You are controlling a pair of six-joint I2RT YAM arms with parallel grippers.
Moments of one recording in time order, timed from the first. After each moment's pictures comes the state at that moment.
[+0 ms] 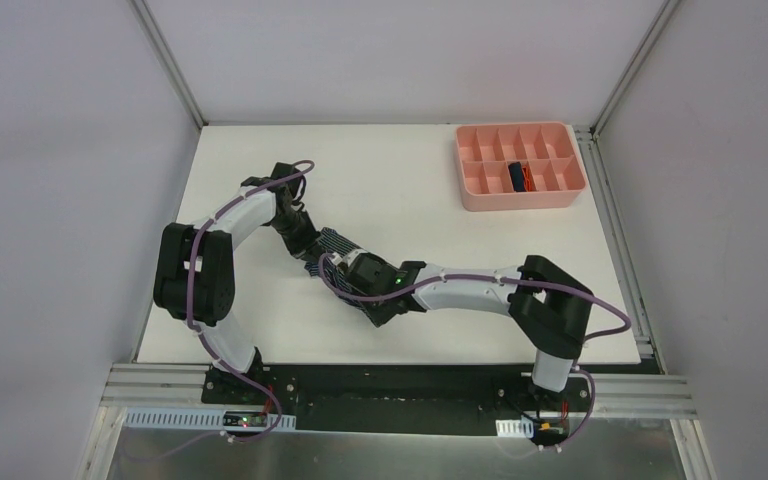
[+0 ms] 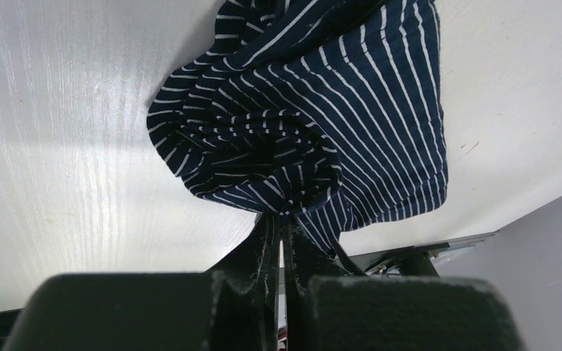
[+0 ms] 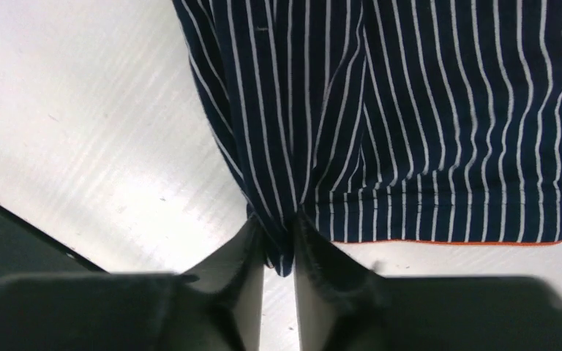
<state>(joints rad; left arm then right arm) -0.20 1.71 1.16 -0.86 0.33 -0.72 1.18 1.81 1.16 -0.50 0.11 0.37</state>
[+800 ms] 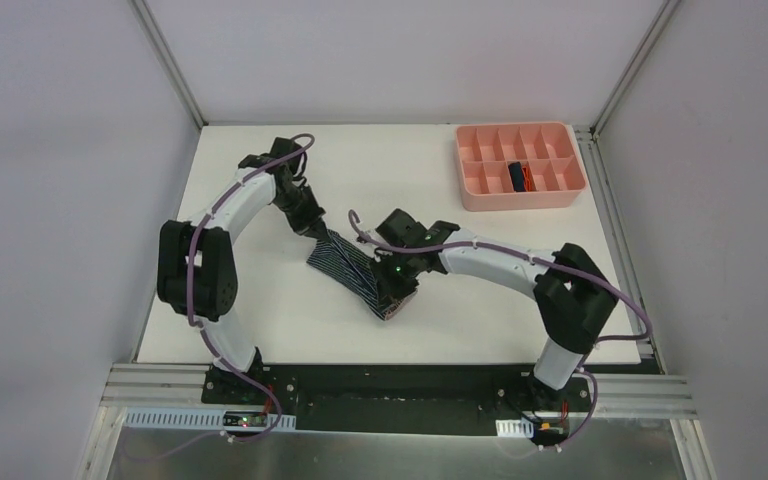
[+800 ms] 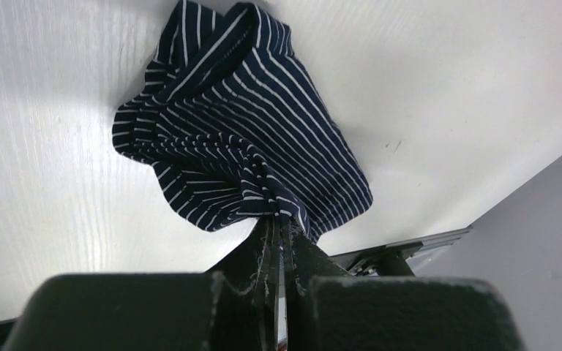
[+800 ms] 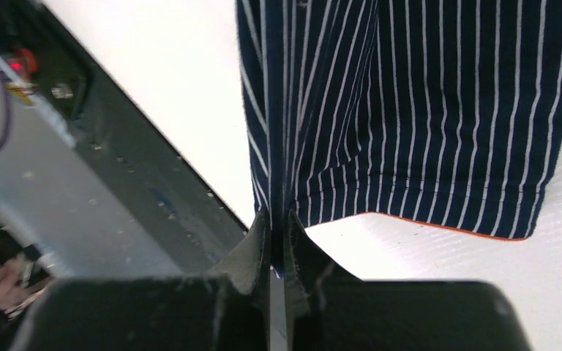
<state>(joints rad) -0.20 1.73 1.35 -0.92 0.34 -0.72 0.96 1.73 1.20 -0.63 -0.35 0.30</state>
